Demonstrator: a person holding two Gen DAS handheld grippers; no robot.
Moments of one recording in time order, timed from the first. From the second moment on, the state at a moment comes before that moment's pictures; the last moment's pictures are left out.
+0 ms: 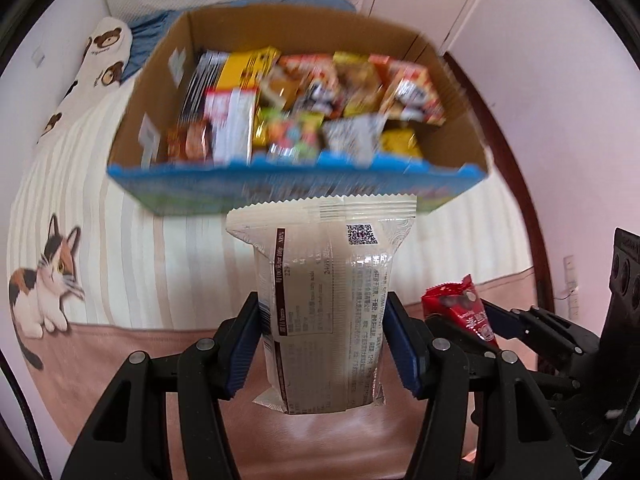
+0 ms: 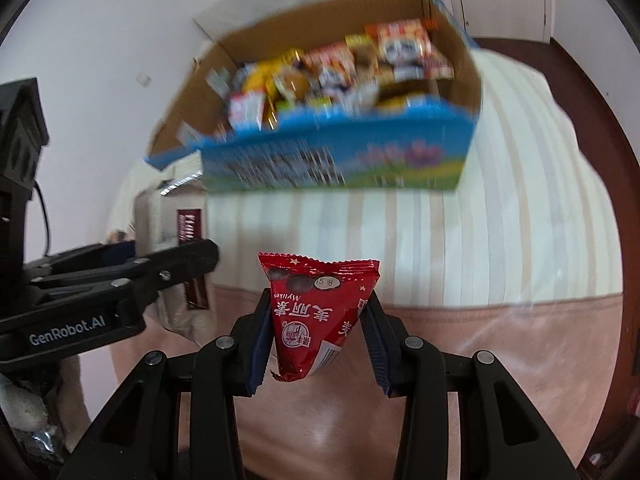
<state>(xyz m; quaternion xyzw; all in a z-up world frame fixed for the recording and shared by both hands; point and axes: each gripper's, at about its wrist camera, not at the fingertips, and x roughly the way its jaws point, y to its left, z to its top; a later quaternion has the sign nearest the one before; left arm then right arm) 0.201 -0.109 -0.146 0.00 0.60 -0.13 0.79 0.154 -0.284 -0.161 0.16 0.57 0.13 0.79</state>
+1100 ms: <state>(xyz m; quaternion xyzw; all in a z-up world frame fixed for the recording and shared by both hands) 0.441 -0.133 -0.188 0.00 0.66 -0.13 0.74 0.336 -0.293 -0.167 0.10 0.59 0.02 0.80</state>
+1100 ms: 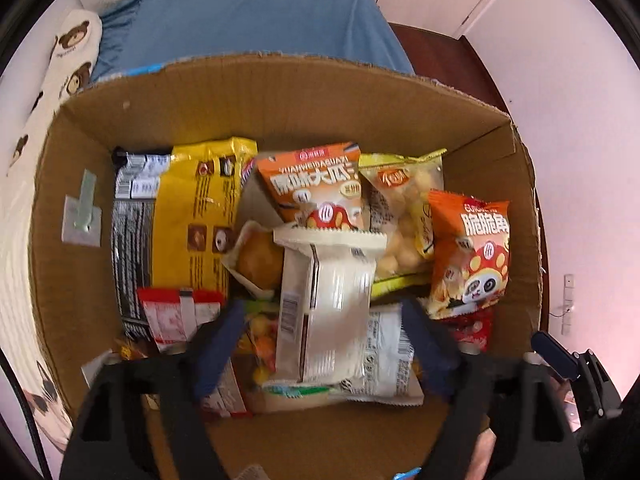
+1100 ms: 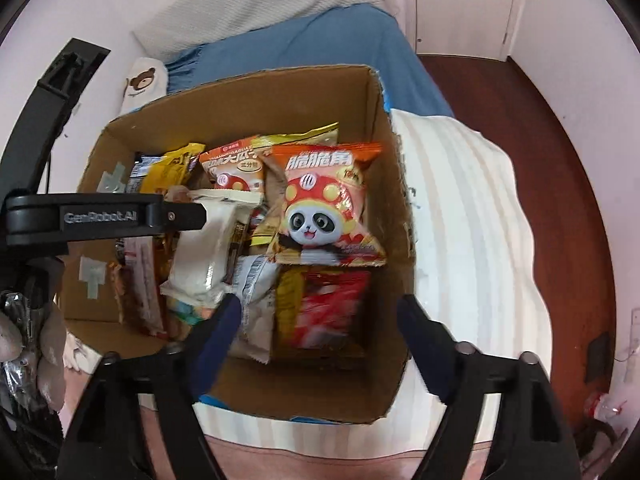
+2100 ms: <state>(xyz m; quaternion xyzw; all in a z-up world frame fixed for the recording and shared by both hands) 0.348 -0.069 -0.135 0.01 0.59 -0.07 0.80 0.312 -0.272 -0.146 0.08 0.57 -0.01 0.82</state>
